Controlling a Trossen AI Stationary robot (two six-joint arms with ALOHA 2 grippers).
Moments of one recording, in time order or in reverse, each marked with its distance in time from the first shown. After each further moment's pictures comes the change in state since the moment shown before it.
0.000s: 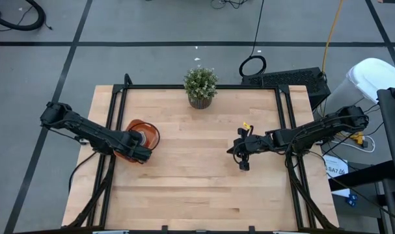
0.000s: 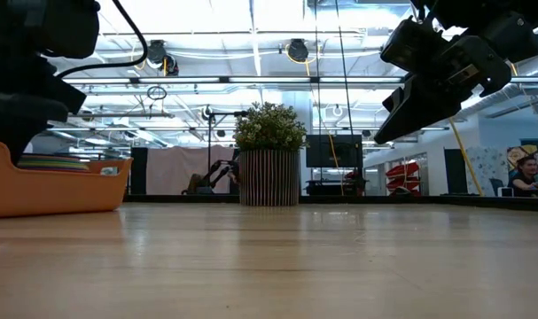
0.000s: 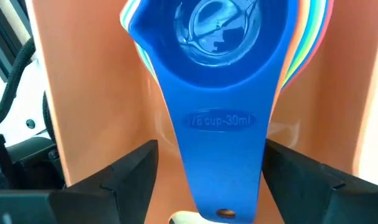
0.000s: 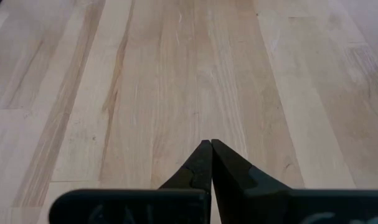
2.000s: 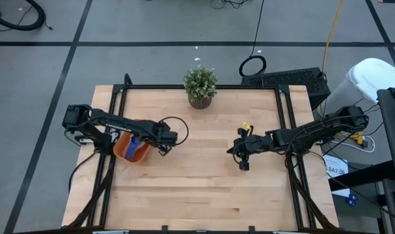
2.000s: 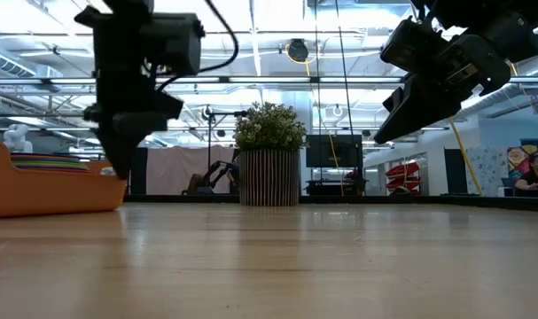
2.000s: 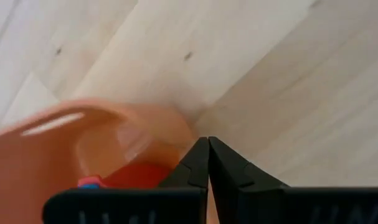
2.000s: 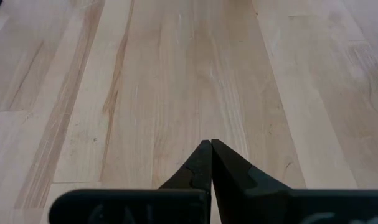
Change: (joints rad) left arm 0.276 0.322 0.246 0.262 -0.199 0.630; right arm 0.000 0.000 0.000 0.000 0.000 0.012
